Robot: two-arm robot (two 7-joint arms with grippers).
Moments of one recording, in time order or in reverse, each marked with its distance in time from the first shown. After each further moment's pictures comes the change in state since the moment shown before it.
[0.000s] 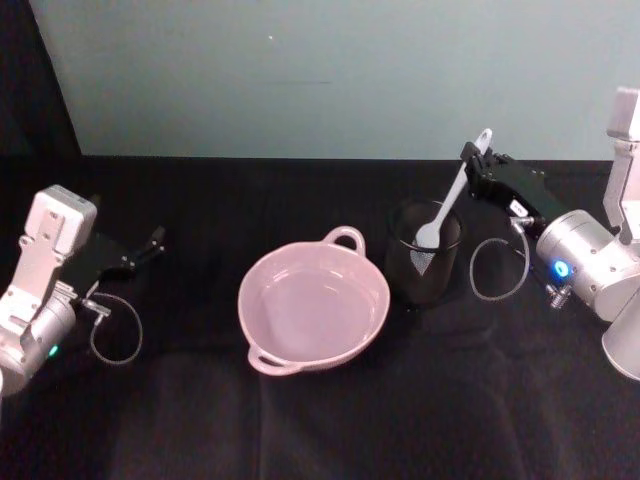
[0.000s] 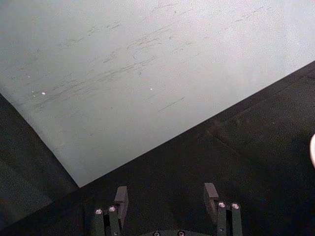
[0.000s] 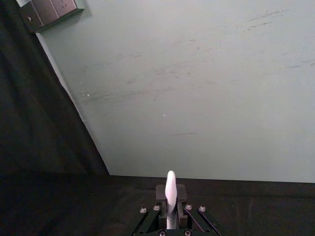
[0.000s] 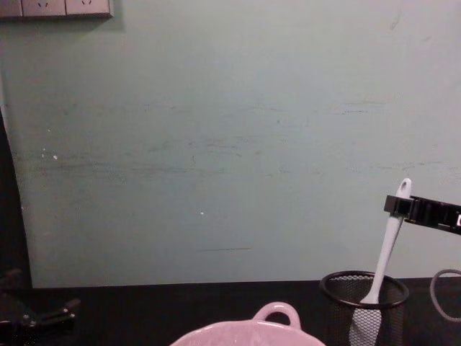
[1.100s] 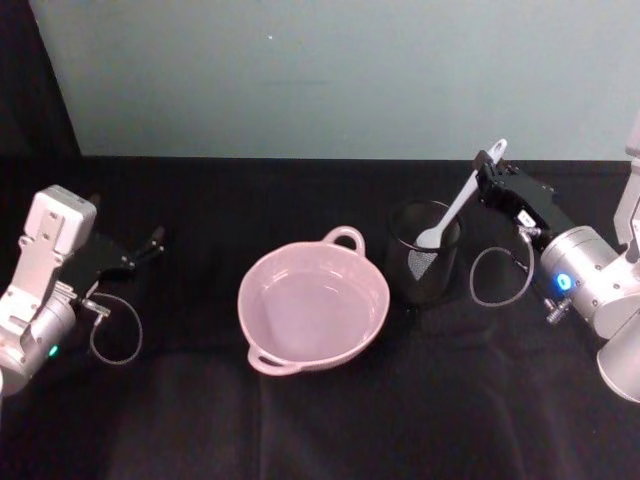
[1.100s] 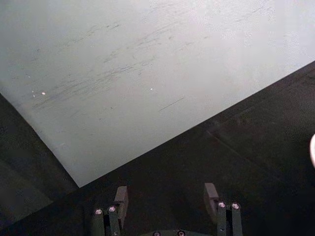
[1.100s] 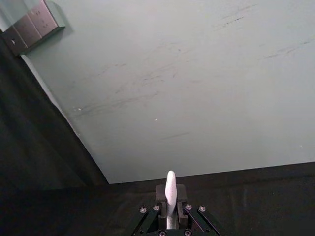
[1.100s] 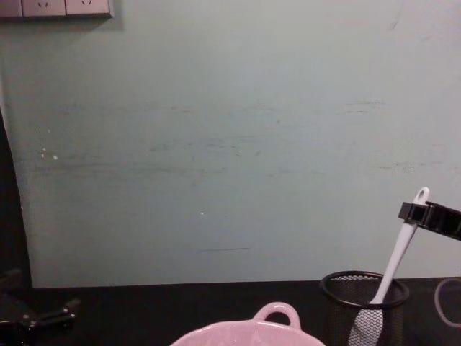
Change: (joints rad) left arm 0.000 0.000 0.000 0.000 0.000 0.000 0.000; right arm -0.057 -0.043 0.046 -0.021 0.059 -0.020 -0.044
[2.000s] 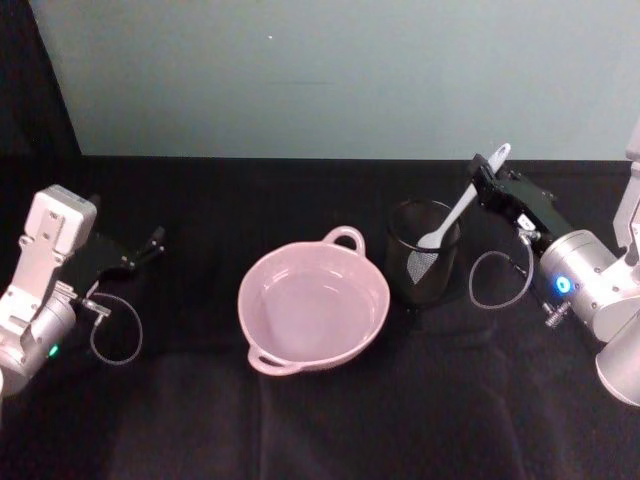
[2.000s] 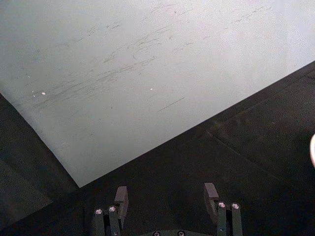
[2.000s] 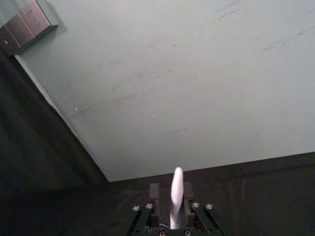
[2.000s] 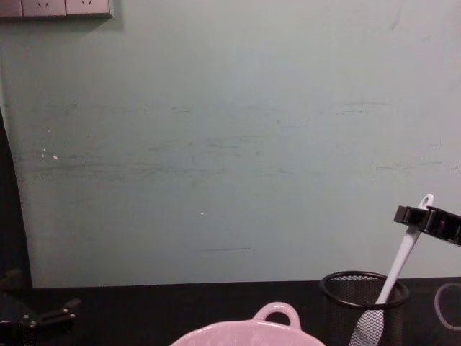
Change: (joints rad) left arm 0.000 0.000 0.000 0.000 0.000 0.000 0.000; right arm -0.006 -0.005 0.002 -0.002 0.018 0.015 -0.017
